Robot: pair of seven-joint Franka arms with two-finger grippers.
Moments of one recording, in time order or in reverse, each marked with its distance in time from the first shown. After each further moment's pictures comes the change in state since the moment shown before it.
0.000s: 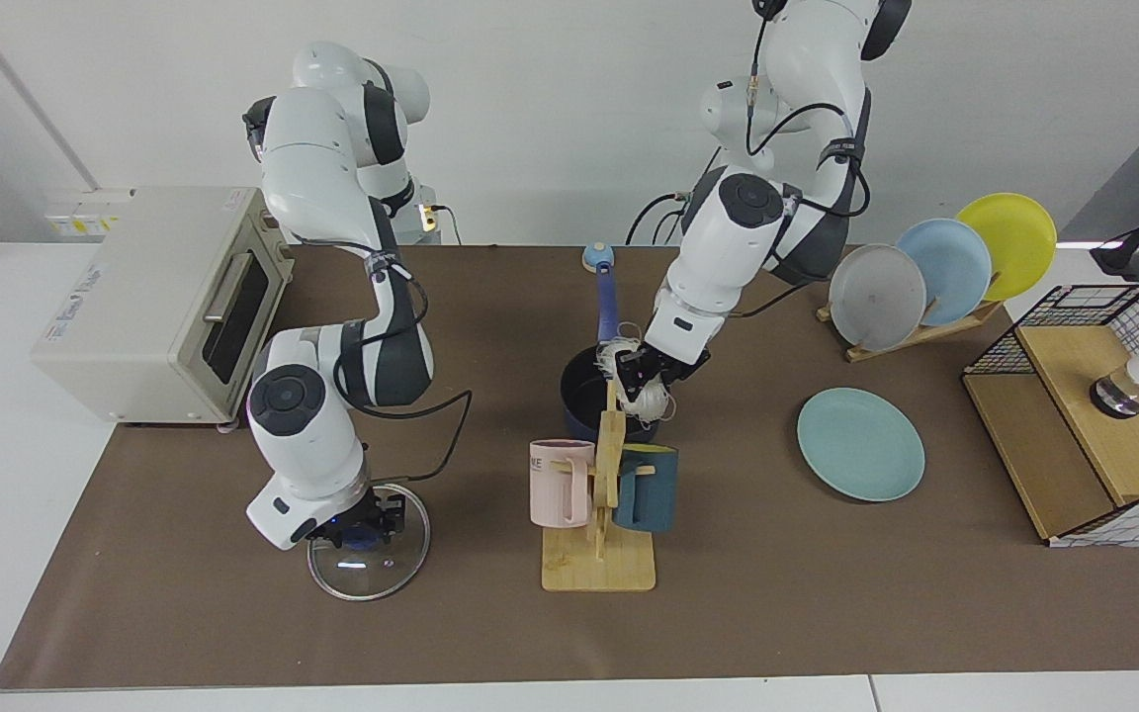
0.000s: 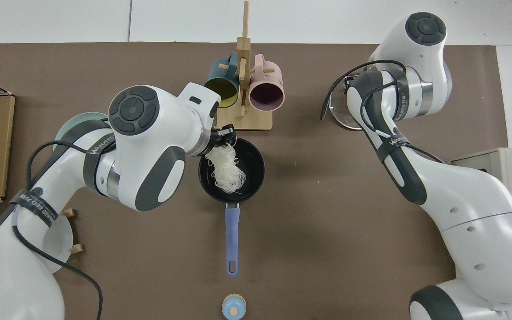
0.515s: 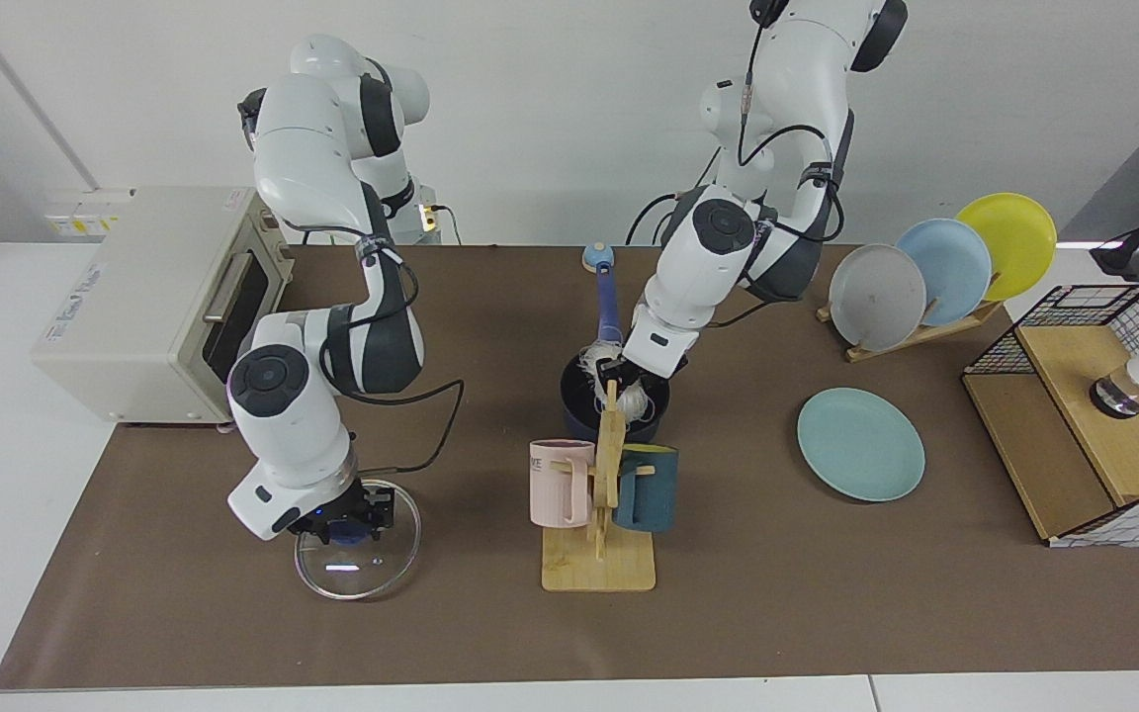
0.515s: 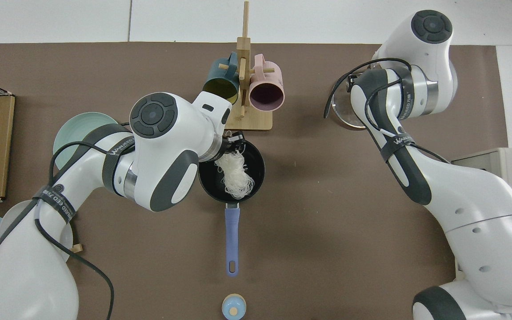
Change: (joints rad) left arm -0.029 0.040 -0.004 -0.023 0.000 0.014 -0.041; right arm -0.009 -0.053 -0.001 -0.009 0.000 -0.011 0.000
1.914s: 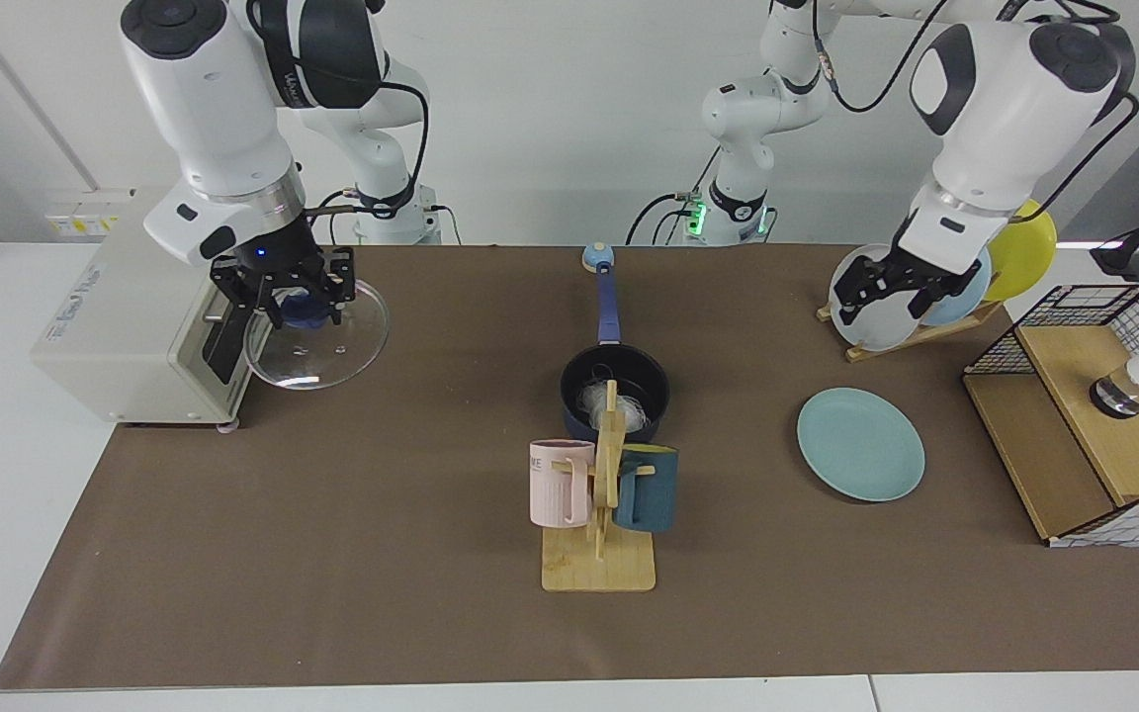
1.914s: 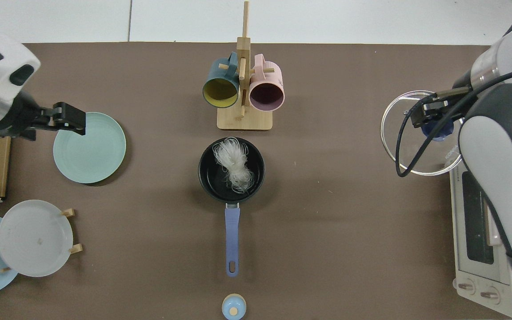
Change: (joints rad) left arm 0.147 -0.241 0.327 0.307 0.017 -0.596 0.648; right arm 0.025 -0.588 0.011 -0.284 0.004 -0.404 -0.042
